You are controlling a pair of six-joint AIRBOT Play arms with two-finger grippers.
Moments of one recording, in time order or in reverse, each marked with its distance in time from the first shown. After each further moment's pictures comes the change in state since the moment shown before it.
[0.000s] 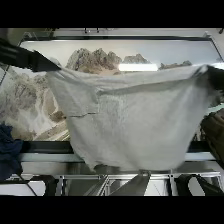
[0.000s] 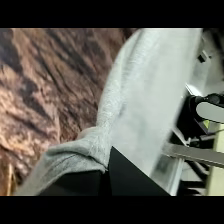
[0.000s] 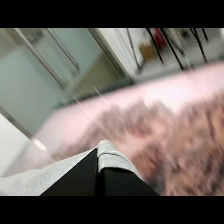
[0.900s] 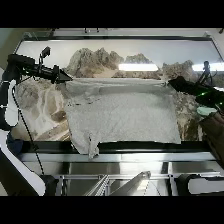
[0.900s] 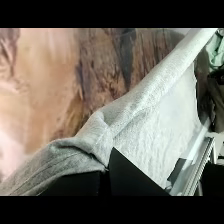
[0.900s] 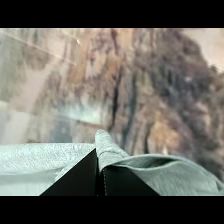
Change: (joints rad) left arm 0.041 -0.512 0.255 0.071 -0.209 -0.151; right arm 0.147 -0.779 0.386 -0.163 -0.171 0.074
